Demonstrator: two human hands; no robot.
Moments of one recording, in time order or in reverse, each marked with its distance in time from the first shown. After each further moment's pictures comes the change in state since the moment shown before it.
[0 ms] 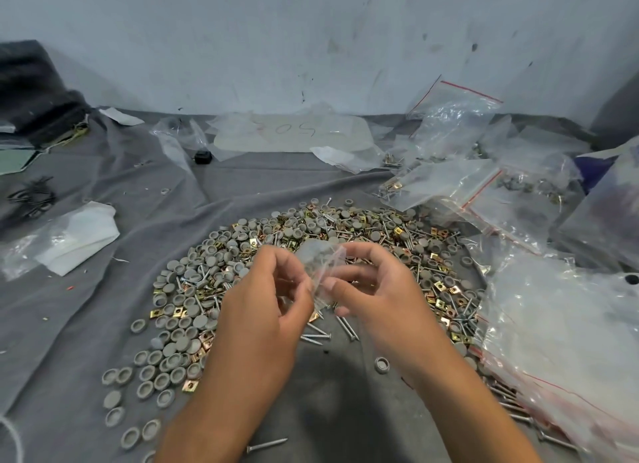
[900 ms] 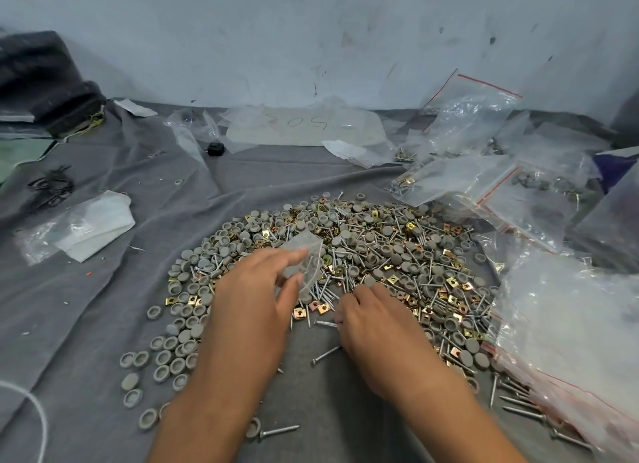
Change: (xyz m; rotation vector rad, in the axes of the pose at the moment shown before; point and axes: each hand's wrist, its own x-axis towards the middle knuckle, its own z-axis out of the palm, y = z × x) left_hand 0.006 -0.011 -0.013 0.327 -0.010 0.052; right_hand 0.001 0.050 0.011 -1.604 -0.327 -0.274
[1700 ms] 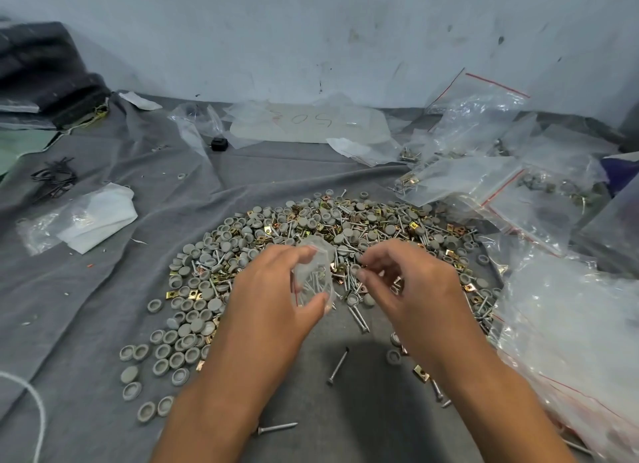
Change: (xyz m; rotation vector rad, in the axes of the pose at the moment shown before) left_hand 0.001 0.006 0.004 -0.027 -0.104 -0.021; right_hand -0.015 0.029 -0.038 0.740 0.598 0.102
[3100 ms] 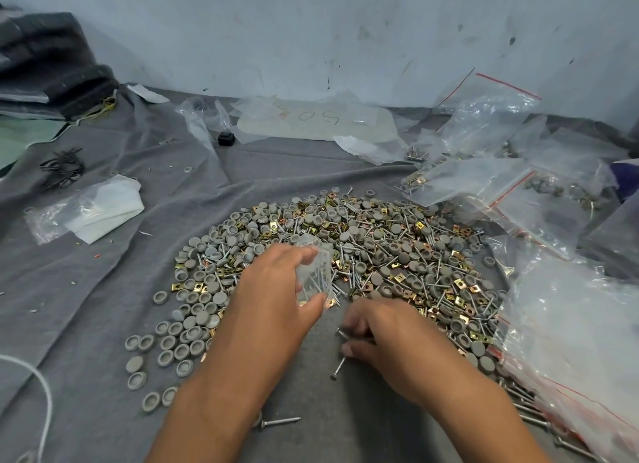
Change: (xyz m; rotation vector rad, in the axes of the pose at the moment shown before) left_hand -0.001 -0.009 0.004 0.055 -0.034 -0.022; right_hand -0.014 0.000 0.018 -0.255 -0.627 0.187
